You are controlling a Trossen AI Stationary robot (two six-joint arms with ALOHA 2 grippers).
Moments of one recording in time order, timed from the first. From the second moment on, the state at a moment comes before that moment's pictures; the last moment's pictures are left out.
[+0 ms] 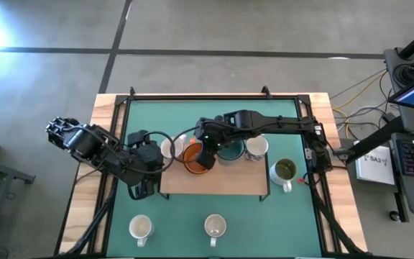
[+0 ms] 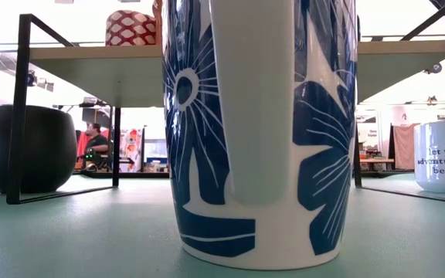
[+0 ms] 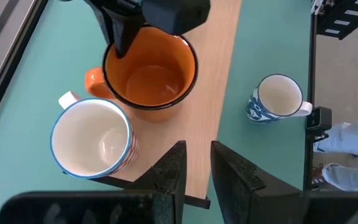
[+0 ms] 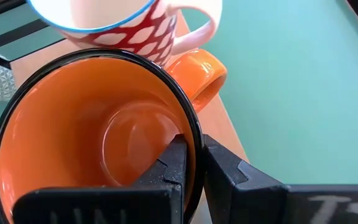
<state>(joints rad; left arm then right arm) -0.51 1.55 2.09 -1.57 -0.38 -0.63 0.01 2.02 2.19 -1.17 0.10 0.39</state>
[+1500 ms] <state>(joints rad) -0.51 1.55 2.09 -1.57 -0.38 -0.63 -0.07 2.01 2.19 -1.18 0.06 0.33</state>
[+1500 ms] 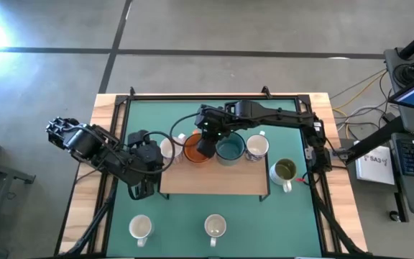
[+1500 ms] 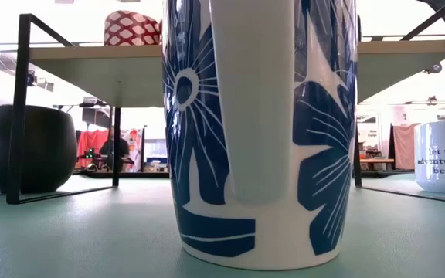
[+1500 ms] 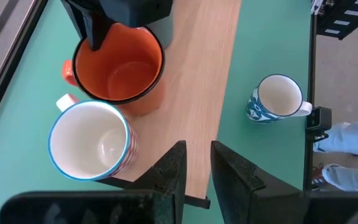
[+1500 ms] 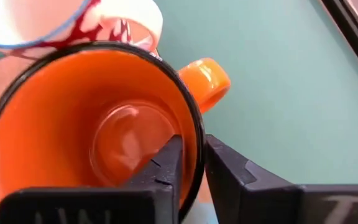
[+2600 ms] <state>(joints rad) -0.53 1.31 1.54 -1.57 -0.11 -1.01 0.13 1.77 2.19 -1.23 0.04 0.43</state>
